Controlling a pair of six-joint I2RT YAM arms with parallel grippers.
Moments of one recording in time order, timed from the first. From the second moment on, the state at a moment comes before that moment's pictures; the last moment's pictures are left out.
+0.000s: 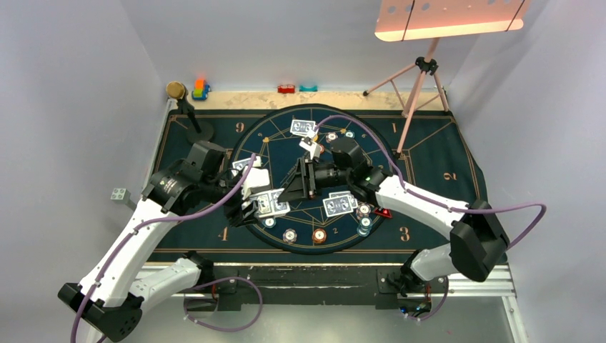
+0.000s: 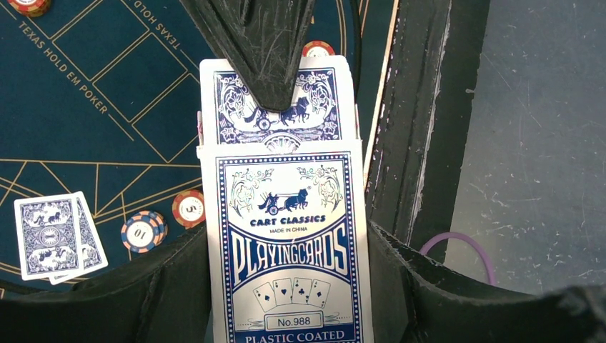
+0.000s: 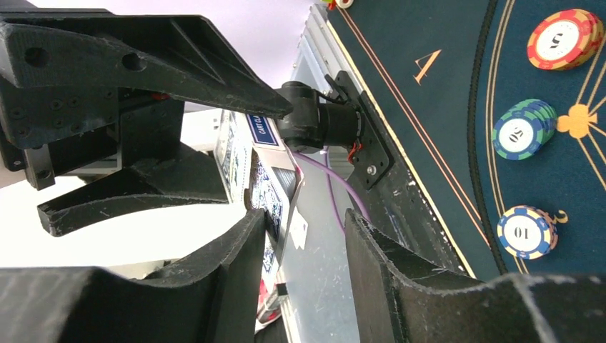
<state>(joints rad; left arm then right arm) -0.50 0.96 1.14 -1.11 0.65 0.61 0.77 1.40 0.94 0.09 -0.75 0.96</state>
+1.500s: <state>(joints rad) -0.47 0.88 1.08 -1.02 0.73 0.50 0.72 1.25 0.99 -0.21 -0.66 0.87</state>
